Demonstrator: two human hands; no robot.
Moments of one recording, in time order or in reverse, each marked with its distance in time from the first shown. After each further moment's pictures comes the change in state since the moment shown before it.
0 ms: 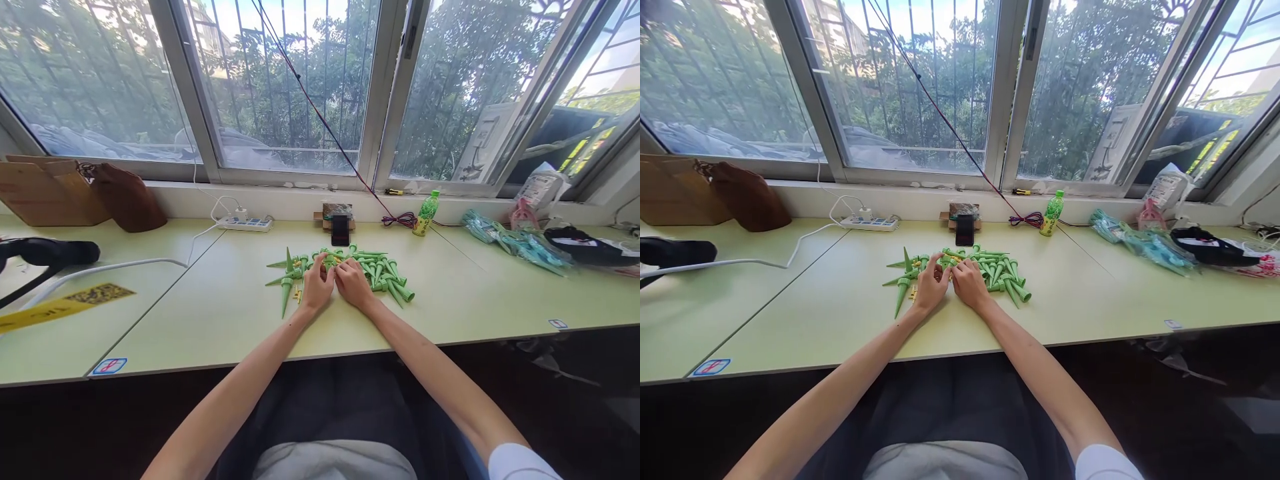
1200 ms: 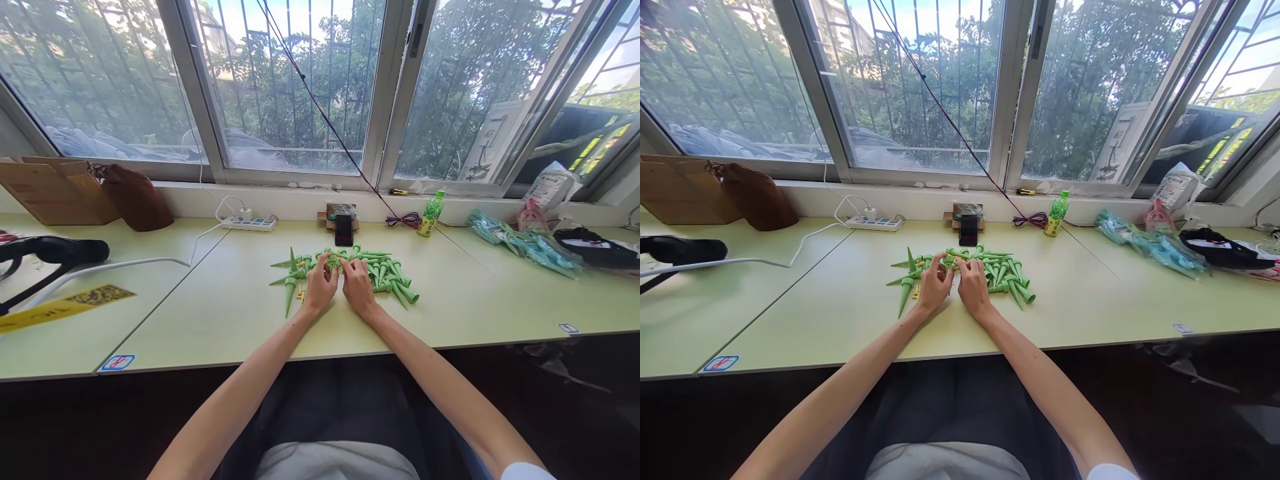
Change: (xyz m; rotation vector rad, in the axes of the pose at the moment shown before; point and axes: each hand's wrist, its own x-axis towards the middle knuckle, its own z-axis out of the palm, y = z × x) left_hand 0.000 0.004 -0.003 -0.011 -0.006 0.007; right_hand -0.004 -0.018 -0.004 0.082 0.162 0.234
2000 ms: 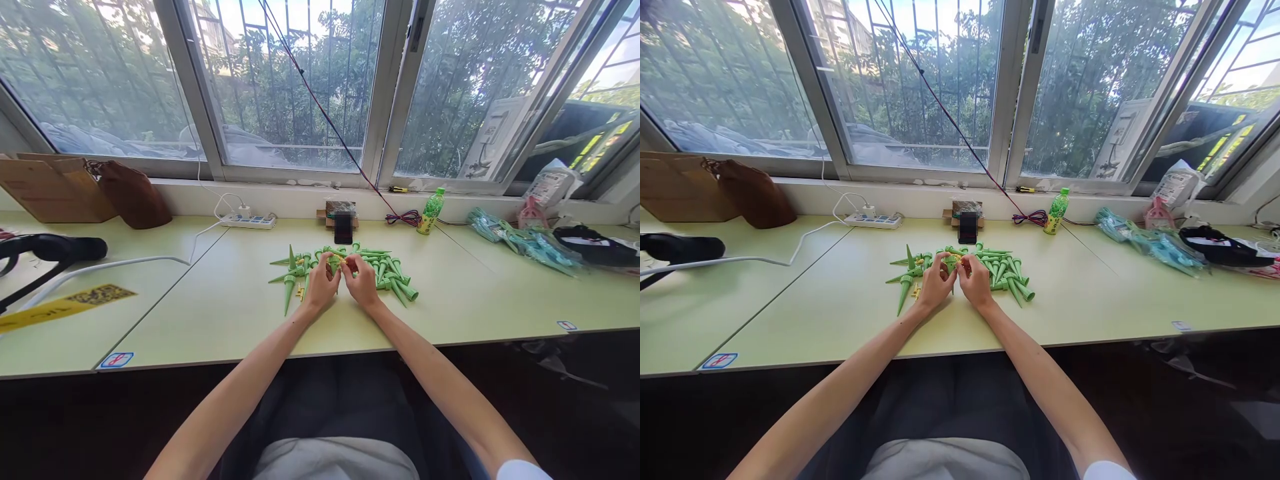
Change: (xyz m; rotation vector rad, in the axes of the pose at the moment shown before) left_hand -0.002 -0.001 0.002 0.007 -0.081 0.011; right_hand 0.005 -0.001 -0.008 0.494 0.146 0.149
